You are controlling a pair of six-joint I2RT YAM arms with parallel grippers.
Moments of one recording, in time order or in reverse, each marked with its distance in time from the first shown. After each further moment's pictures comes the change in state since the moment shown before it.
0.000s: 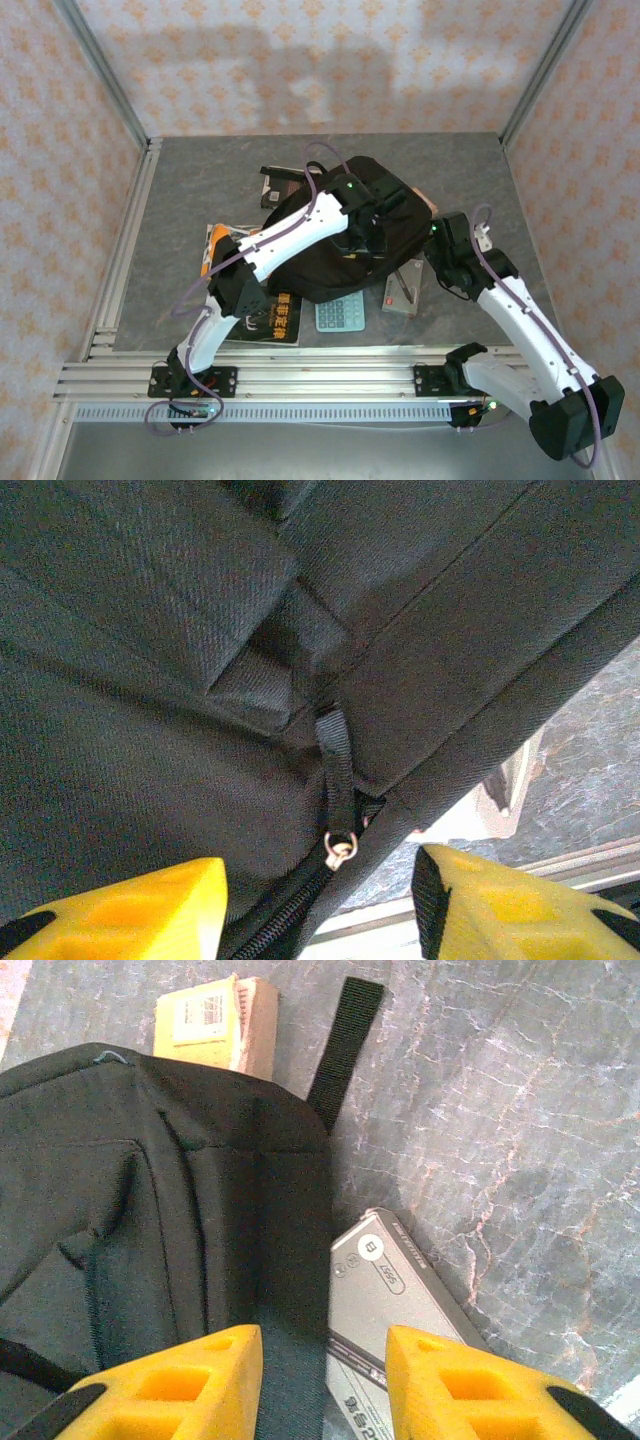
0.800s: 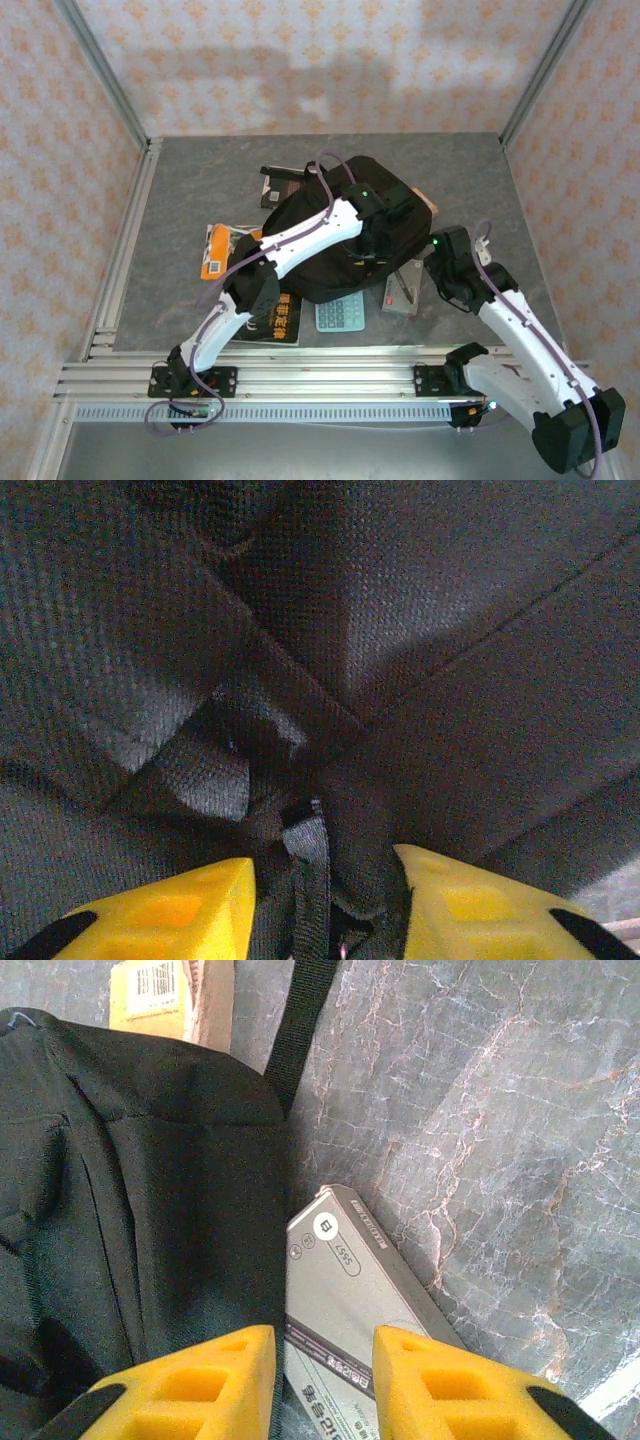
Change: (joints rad) left arm -0.006 0.130 0.037 0.050 -0.012 -0.085; right arm 0.000 -0.077 -0.115 0.030 -0.029 0.016
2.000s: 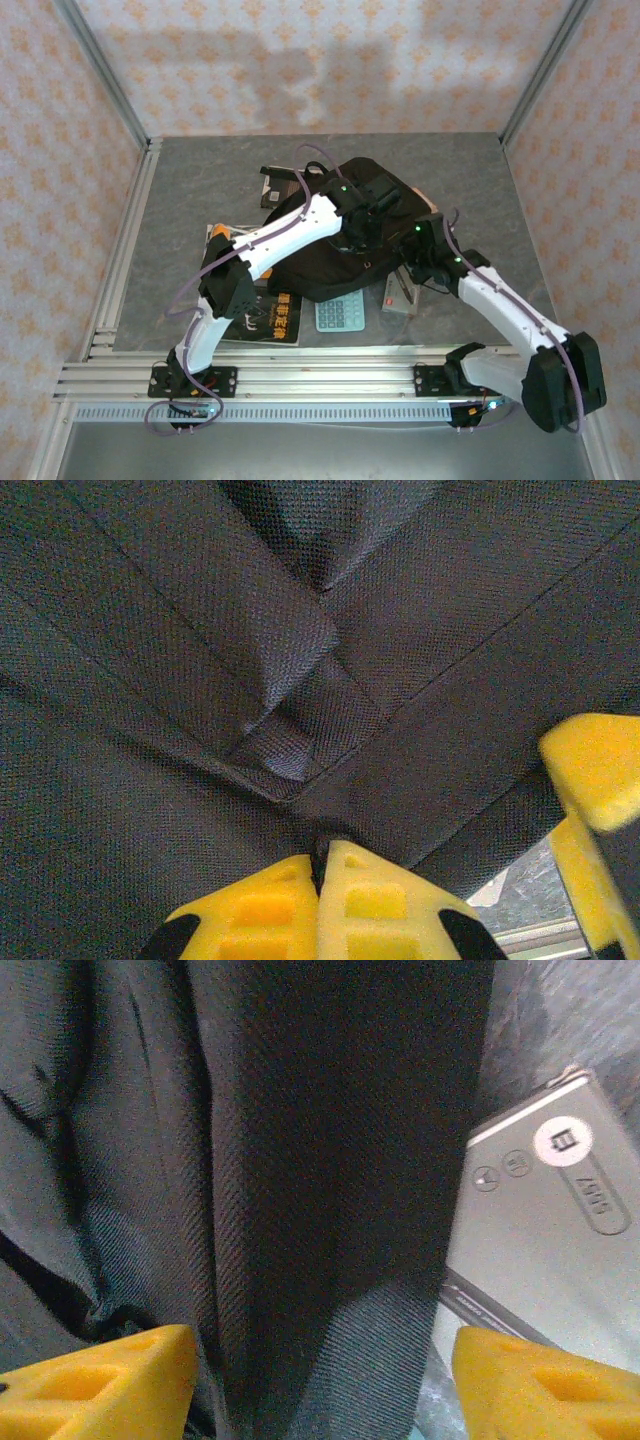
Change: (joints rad) left arm 0.031 -0.201 -0.205 0.136 -0.035 -0.001; right arm 0.011 0.256 -0.039 0.374 -0.298 -0.022
